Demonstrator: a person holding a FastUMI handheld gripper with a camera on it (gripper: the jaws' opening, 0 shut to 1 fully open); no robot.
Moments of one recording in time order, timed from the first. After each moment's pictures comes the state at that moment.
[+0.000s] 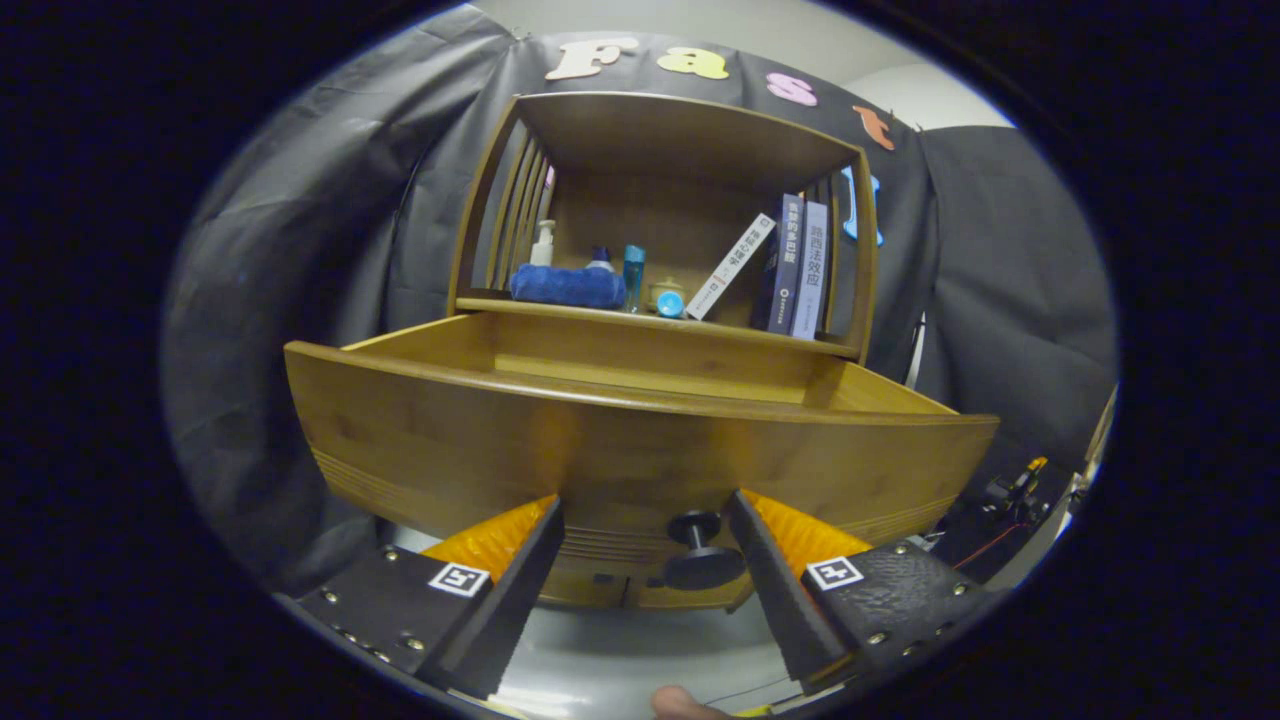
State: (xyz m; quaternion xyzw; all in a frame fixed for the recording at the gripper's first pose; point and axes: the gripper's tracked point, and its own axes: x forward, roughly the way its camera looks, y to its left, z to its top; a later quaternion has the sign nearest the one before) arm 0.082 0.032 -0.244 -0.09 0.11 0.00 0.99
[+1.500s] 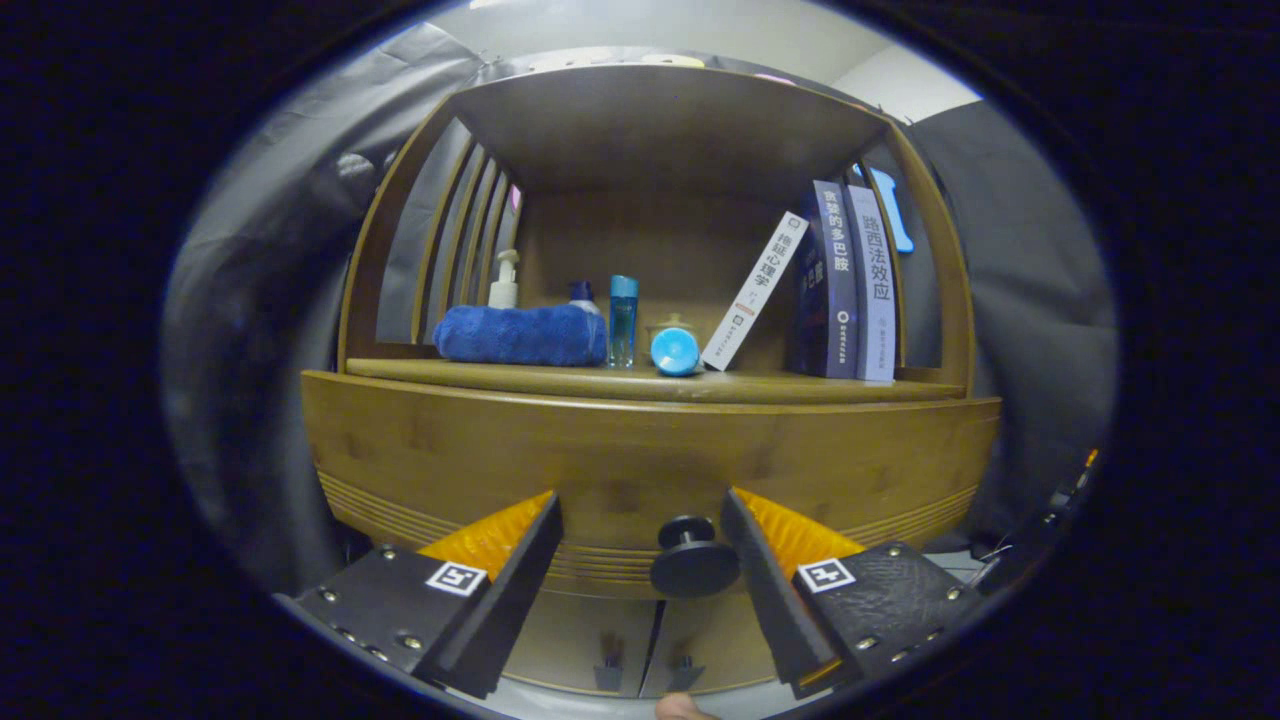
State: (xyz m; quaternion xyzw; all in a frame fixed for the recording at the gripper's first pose) arm 0.282 0.039 -0.236 -0.05 0.02 0.02 1.00
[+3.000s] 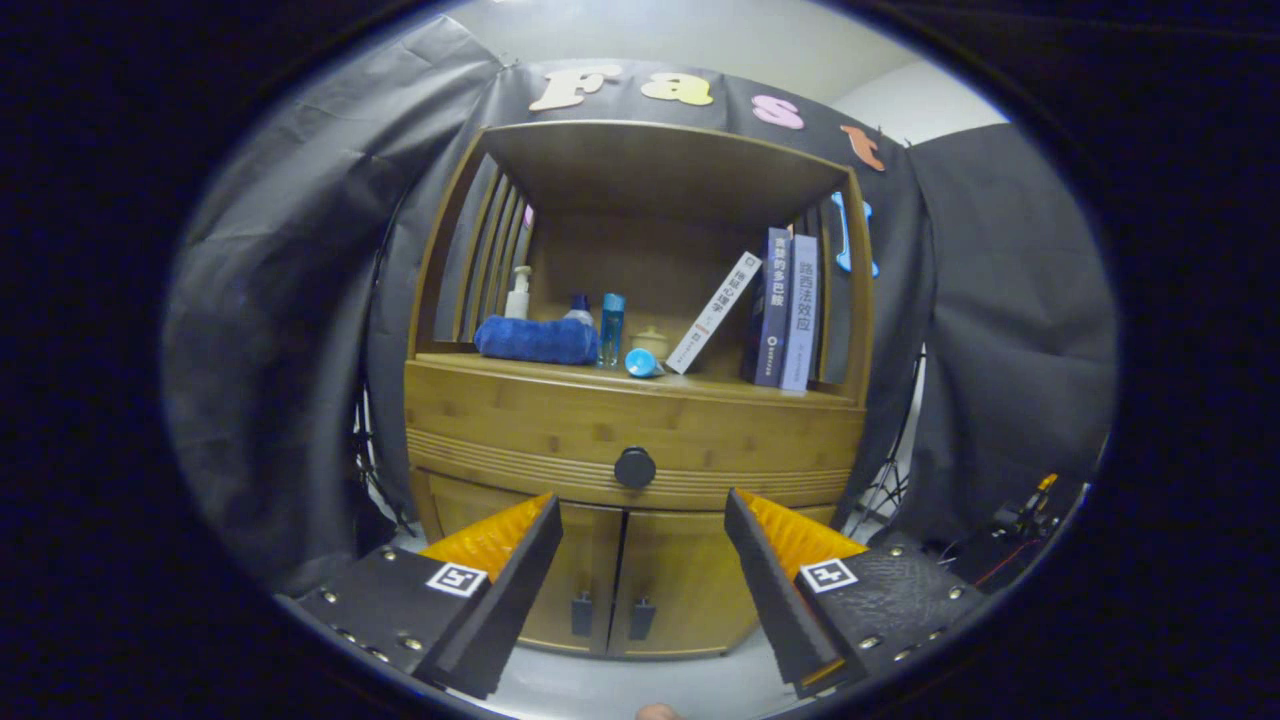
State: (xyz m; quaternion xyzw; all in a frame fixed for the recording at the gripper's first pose) arm 0.113 0.004 -0.200 -0.09 0.03 0.00 1.00
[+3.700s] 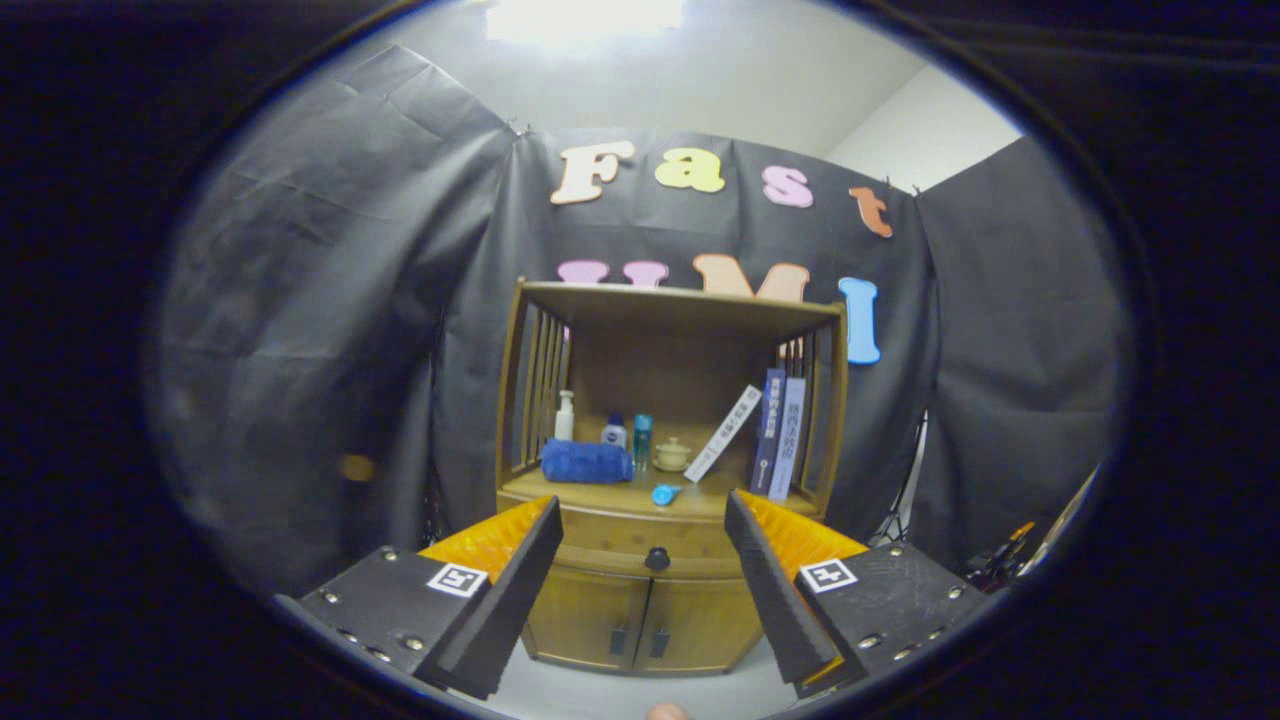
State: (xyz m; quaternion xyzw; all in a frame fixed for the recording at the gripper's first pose) arm -0.007 0.046 0.021 -0.06 -0.05 0.05 1.00
